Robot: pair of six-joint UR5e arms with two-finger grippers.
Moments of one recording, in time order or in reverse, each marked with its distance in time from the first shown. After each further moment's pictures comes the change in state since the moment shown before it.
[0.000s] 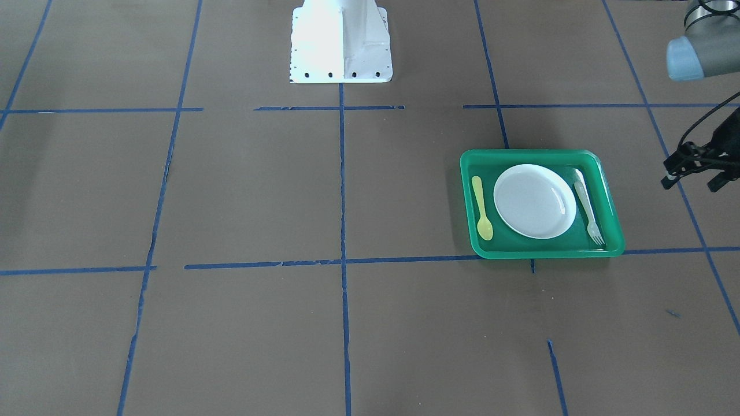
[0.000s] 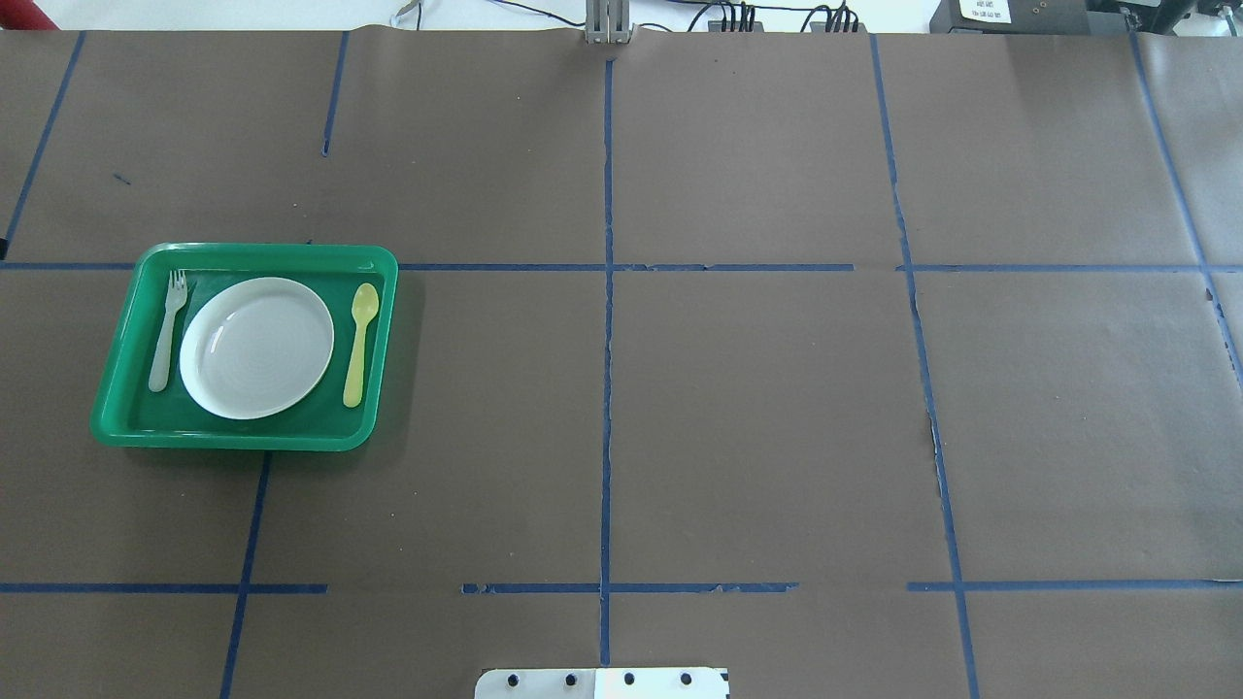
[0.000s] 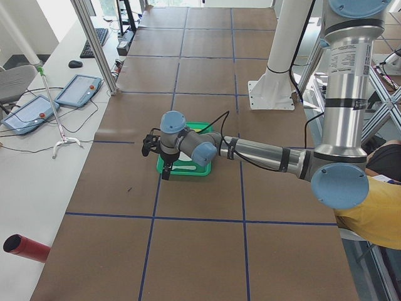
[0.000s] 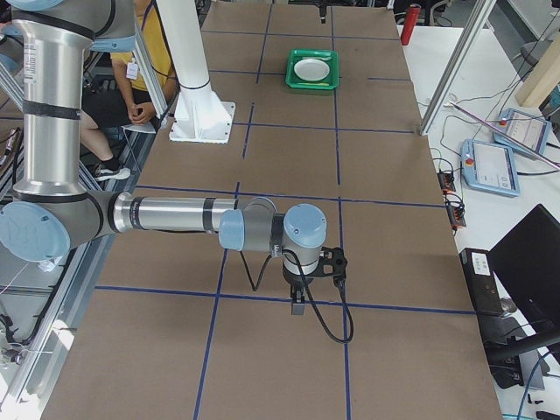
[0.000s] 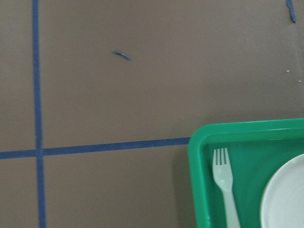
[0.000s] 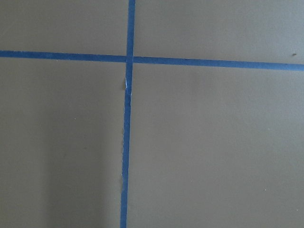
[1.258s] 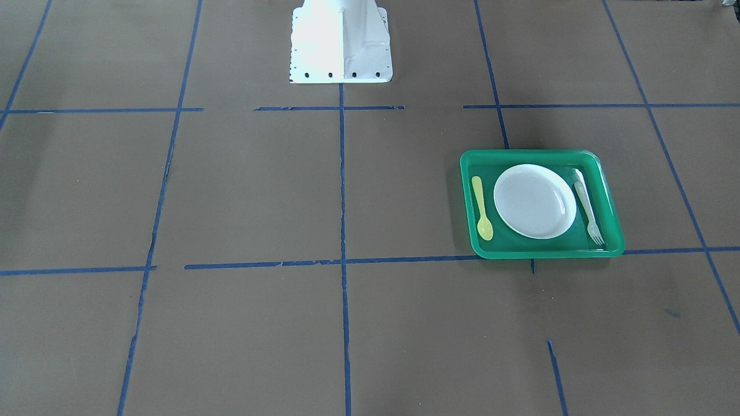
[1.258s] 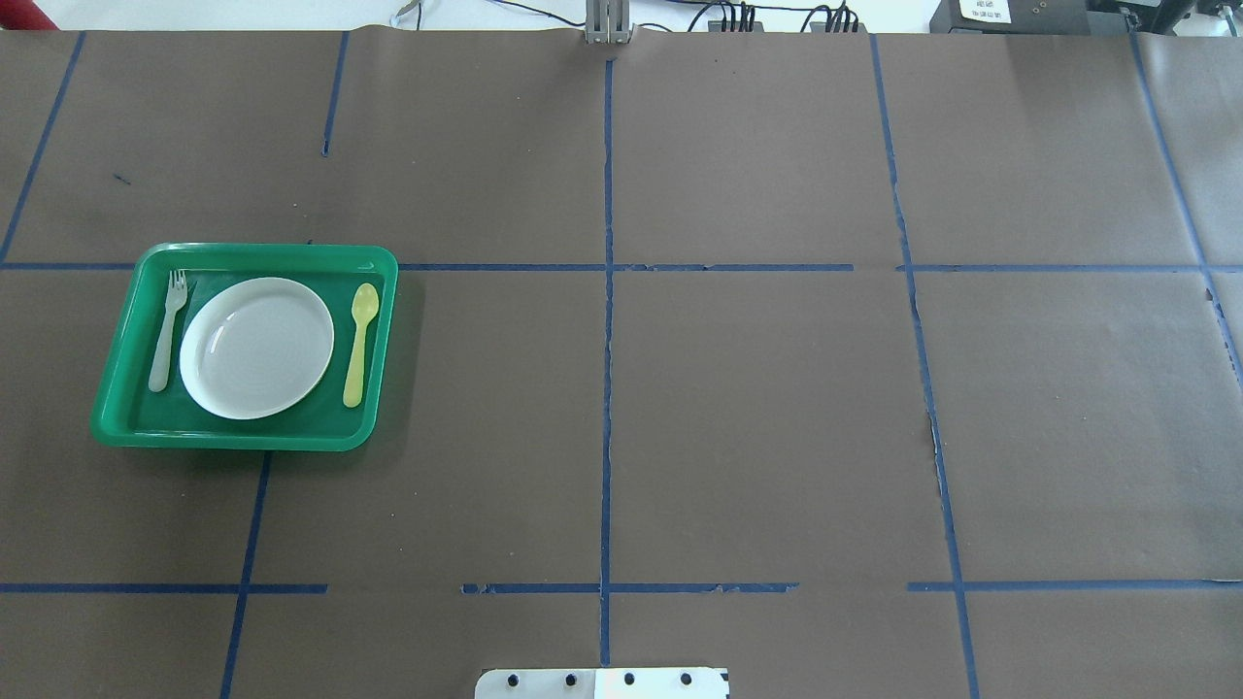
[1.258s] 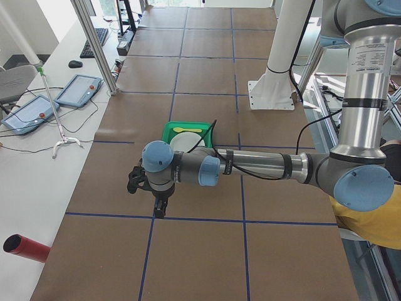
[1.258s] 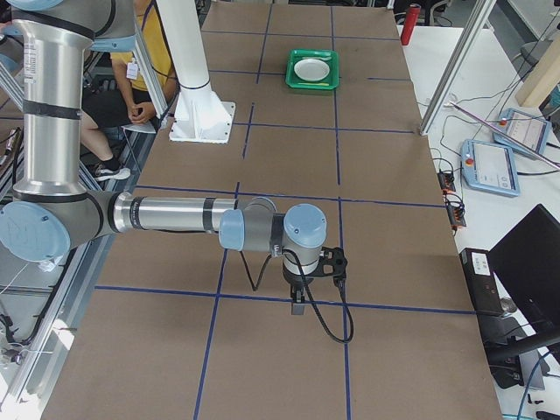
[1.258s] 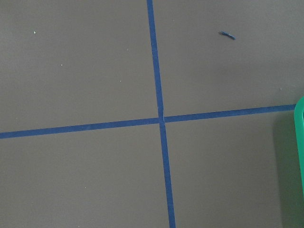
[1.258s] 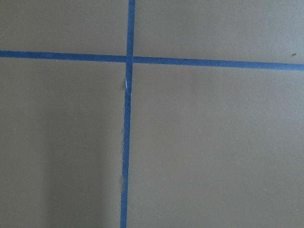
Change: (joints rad) left arm -0.273 -0.038 0.099 0.335 -0.134 0.439; right arm 0.000 0.000 0.000 0.000 0.000 0.000
